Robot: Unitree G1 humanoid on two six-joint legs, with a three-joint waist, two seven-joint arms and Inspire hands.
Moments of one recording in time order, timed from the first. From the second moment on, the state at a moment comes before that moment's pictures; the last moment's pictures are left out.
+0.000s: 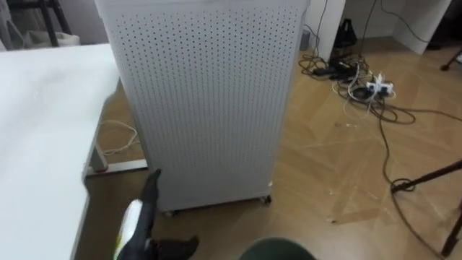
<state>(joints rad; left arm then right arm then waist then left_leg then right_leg) -0.05 0.29 -0.32 0.71 0.07 -0.34 0.48 0.19 -0.29 0.19 0.69 0.25 -0.20 -0.09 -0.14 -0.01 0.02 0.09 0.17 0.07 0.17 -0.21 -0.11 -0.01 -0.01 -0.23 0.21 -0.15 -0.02</state>
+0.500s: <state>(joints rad) 0.05 0.29 -0.31 1.02 0.07 -0.31 0.44 0.19 -0.28 0.15 0.85 0.27 -0.18 -0.03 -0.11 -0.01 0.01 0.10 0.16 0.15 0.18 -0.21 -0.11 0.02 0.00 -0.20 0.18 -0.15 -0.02</state>
